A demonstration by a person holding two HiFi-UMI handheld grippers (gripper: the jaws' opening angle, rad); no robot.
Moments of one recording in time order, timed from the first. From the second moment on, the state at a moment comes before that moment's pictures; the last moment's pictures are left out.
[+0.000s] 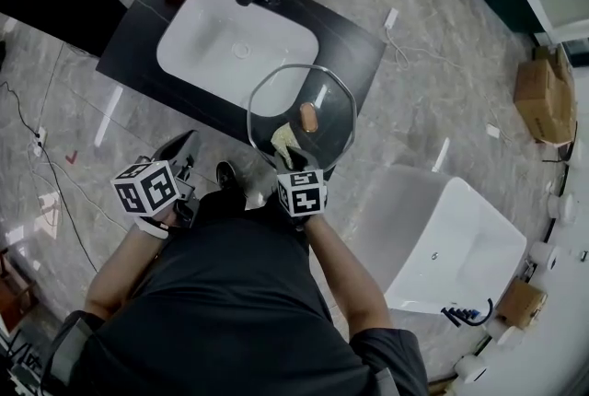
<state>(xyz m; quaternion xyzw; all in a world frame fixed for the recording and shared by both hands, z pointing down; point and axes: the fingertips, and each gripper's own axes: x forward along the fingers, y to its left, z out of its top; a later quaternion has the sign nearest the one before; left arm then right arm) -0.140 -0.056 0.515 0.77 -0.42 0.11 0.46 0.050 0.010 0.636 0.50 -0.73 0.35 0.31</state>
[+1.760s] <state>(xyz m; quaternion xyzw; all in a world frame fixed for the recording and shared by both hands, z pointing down) -0.205 -0.042 0.515 0.71 -0.52 0.02 0.49 -0.023 -0.134 0.662 0.31 -0.72 0.24 0.57</state>
